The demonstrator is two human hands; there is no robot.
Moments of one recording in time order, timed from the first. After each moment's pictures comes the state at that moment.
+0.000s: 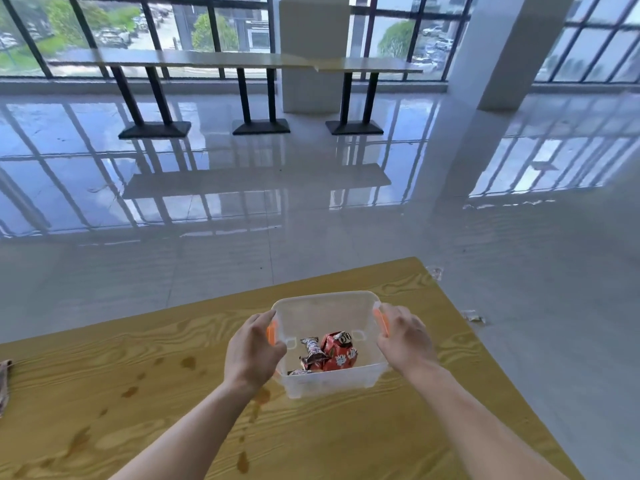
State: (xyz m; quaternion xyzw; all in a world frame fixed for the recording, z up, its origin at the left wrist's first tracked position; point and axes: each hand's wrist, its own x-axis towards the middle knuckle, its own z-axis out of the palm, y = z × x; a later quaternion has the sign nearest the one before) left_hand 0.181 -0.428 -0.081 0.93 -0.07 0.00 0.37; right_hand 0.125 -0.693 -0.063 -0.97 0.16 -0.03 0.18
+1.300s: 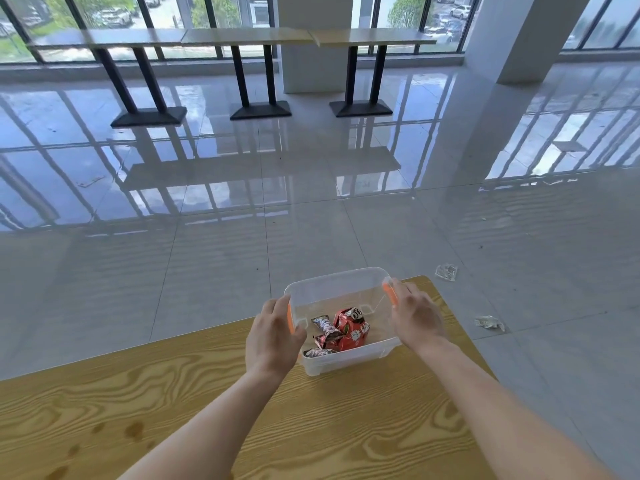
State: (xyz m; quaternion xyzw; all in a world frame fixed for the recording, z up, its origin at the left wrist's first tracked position) left_hand 0.306 -0.545 -0.116 0.95 -0.06 0.02 0.30; right_hand 0.279 -0.803 -0.110 -0.98 0.13 -0.07 0.16
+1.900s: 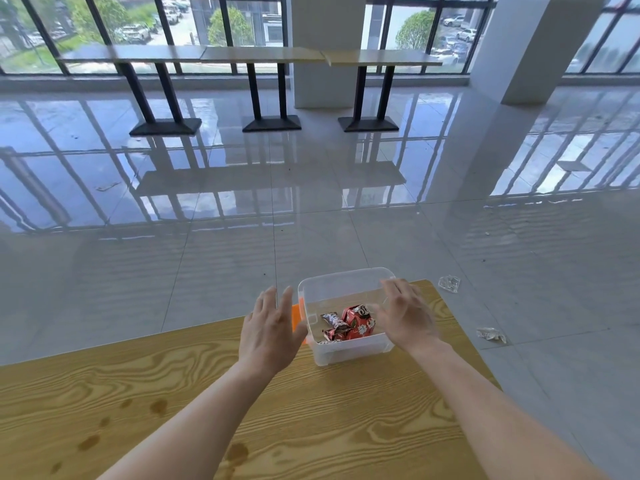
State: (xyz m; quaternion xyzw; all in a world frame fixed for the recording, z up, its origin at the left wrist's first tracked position) left_hand 0.283 -0.509 -0.083 0.98 -0.12 0.02 0.17; right_hand 0.258 -0.764 -0.077 -0.98 0.09 -0.07 0.15
